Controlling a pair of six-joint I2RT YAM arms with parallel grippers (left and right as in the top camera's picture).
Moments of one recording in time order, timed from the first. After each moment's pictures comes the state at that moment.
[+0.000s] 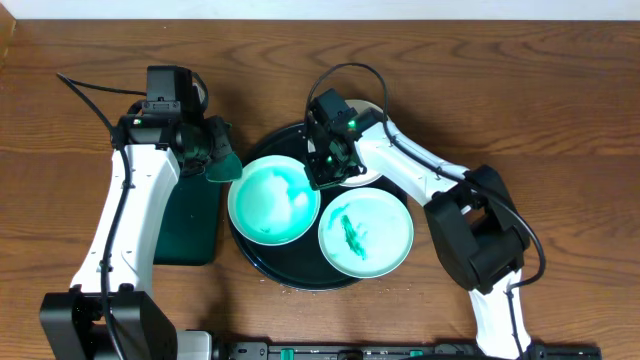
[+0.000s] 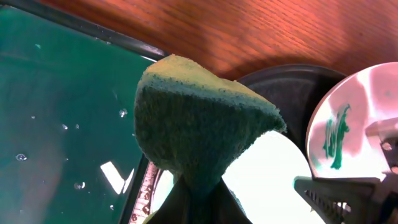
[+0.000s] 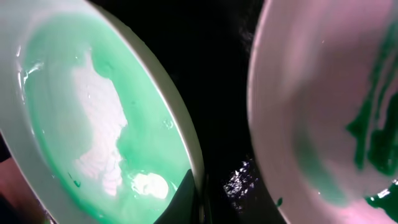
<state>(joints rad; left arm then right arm) 0.01 1.55 1.28 -0.89 0.12 -0.36 0.63 2.18 1.63 -0.78 -0.38 0.29</state>
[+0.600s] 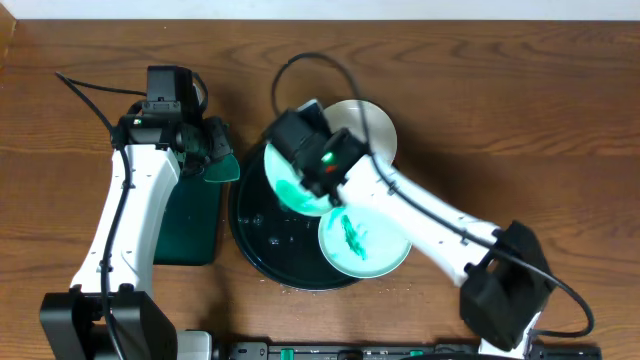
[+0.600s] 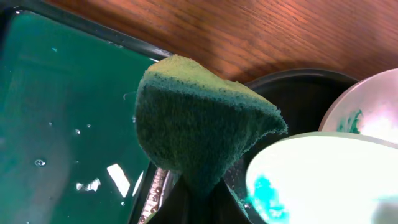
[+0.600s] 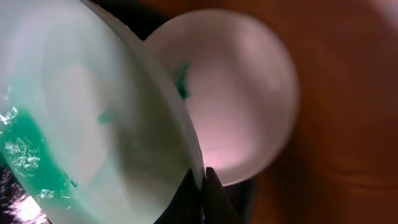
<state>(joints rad) 0.01 1.55 1.28 -0.89 0.09 -0.36 0.86 1.94 1.66 -0.93 0.53 0.25</state>
